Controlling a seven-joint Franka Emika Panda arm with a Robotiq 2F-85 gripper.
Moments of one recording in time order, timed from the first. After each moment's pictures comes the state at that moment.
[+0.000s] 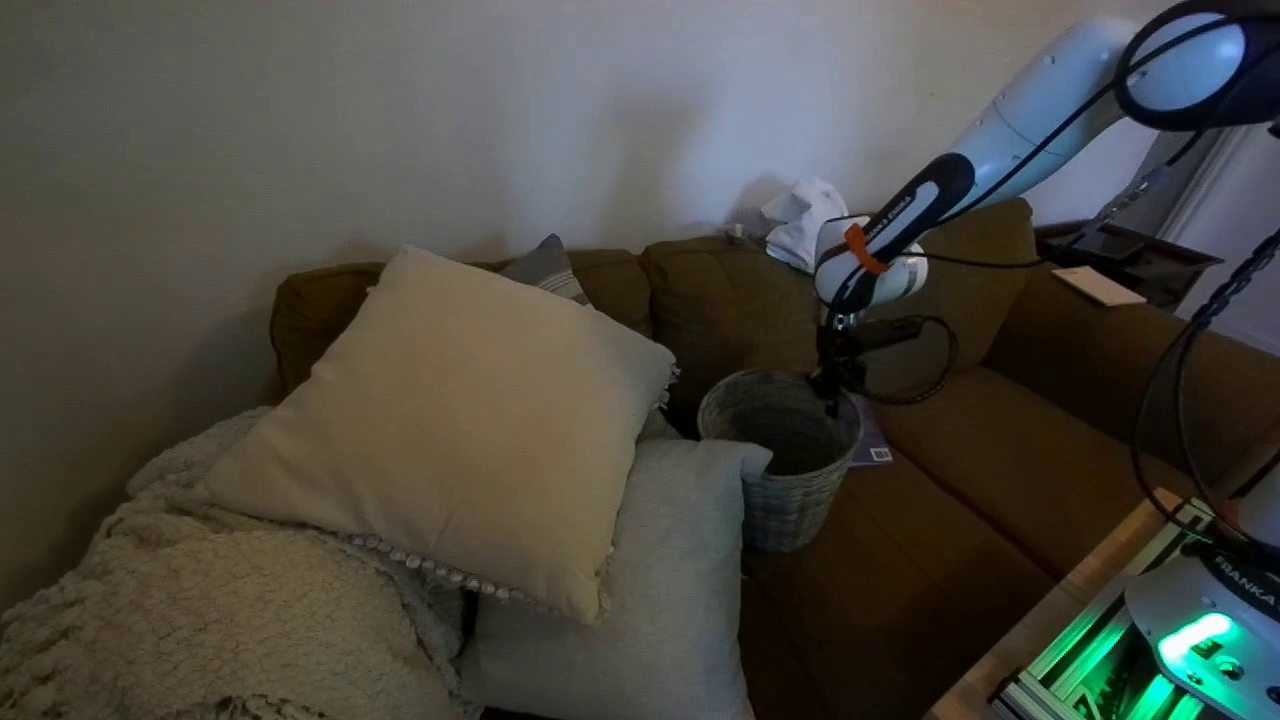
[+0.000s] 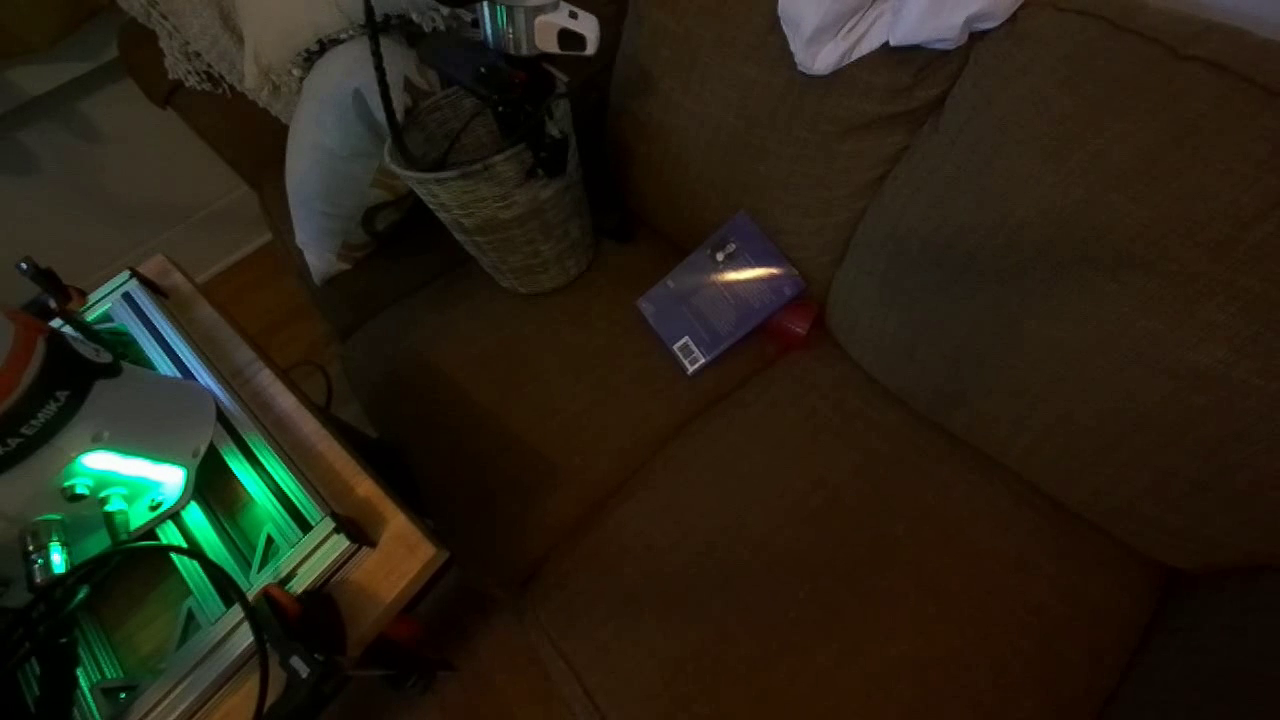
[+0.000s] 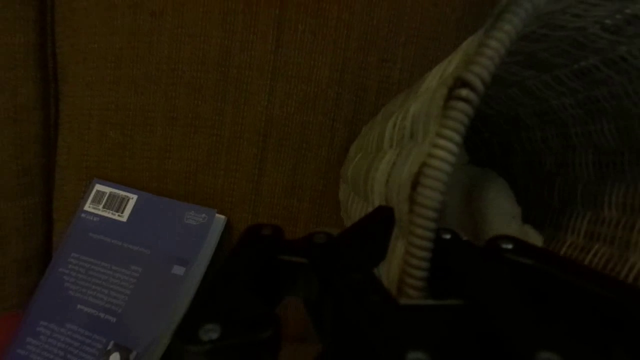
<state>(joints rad) -0.01 0.64 0.00 -2.02 0.01 2.38 0.01</state>
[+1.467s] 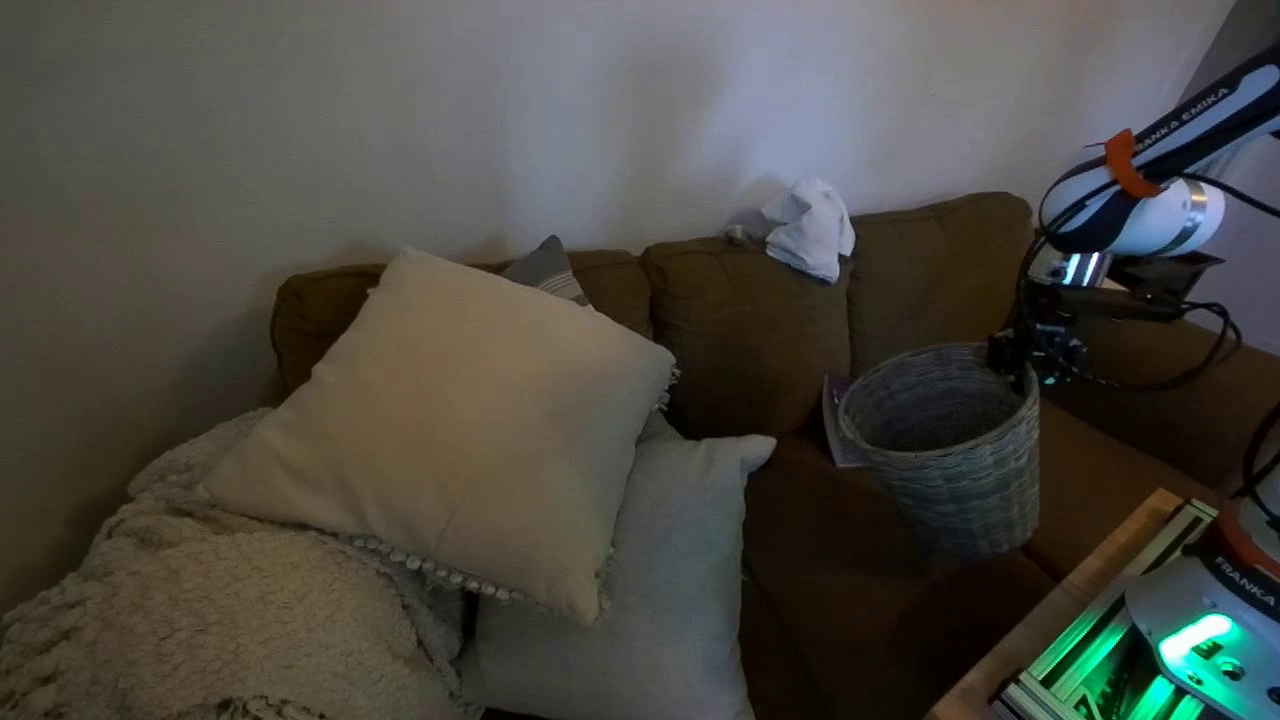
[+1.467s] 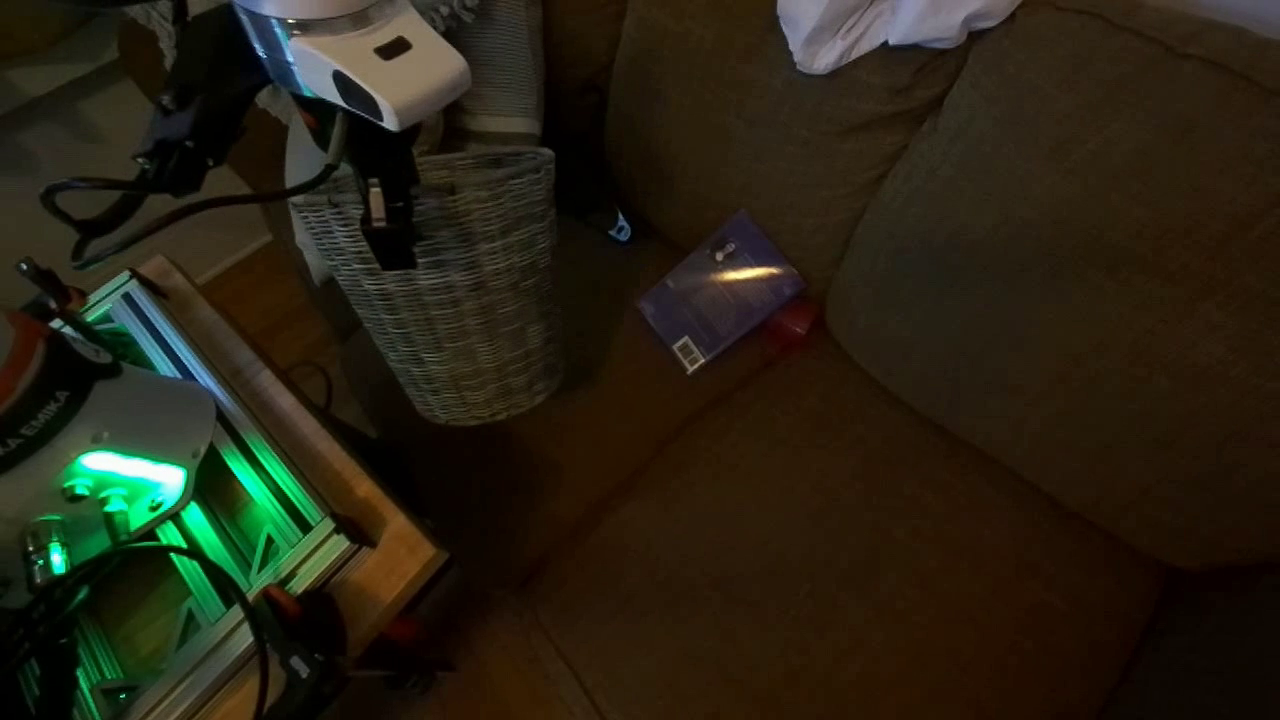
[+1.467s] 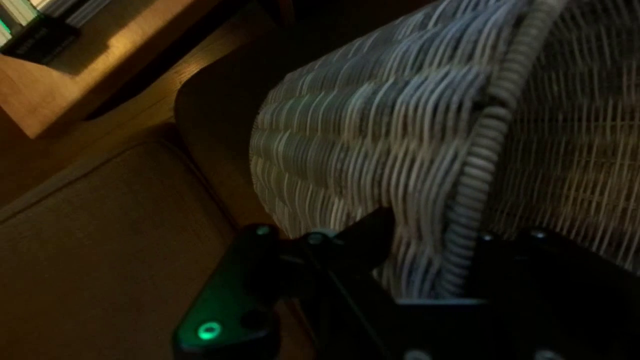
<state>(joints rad) -0.20 -0.18 -0.21 -2.76 0.03 2.37 0.21</state>
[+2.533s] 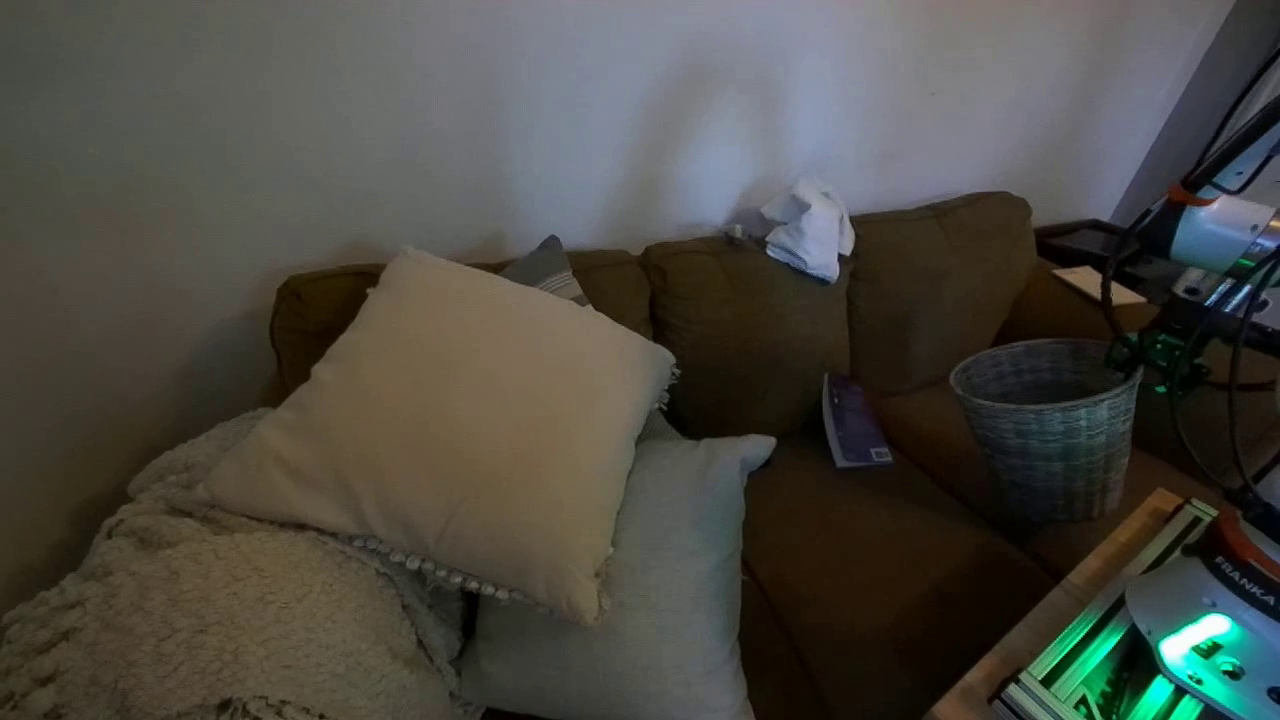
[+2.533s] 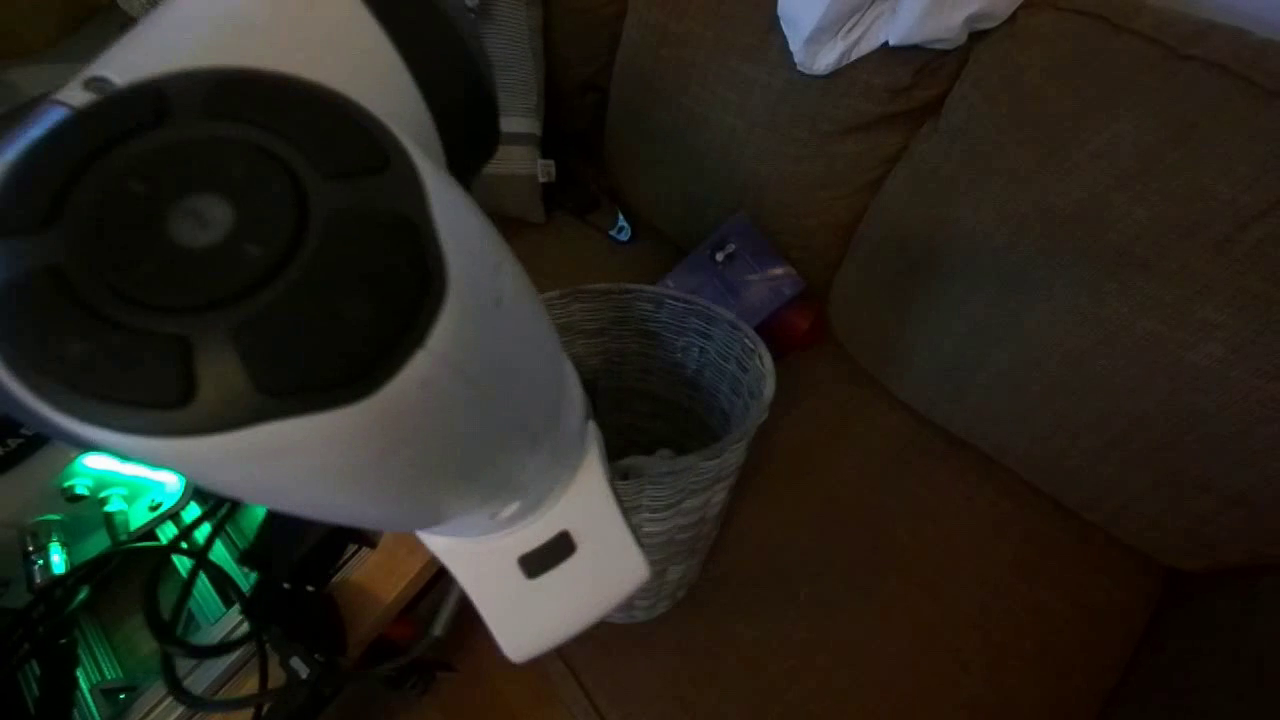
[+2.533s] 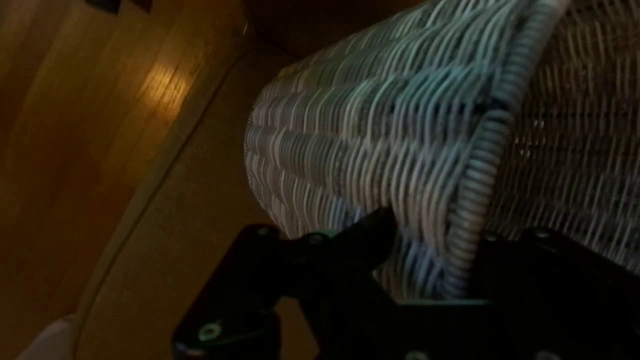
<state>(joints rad) -0.55 0.21 -0.48 -2.46 0.37 2.52 -0.24</state>
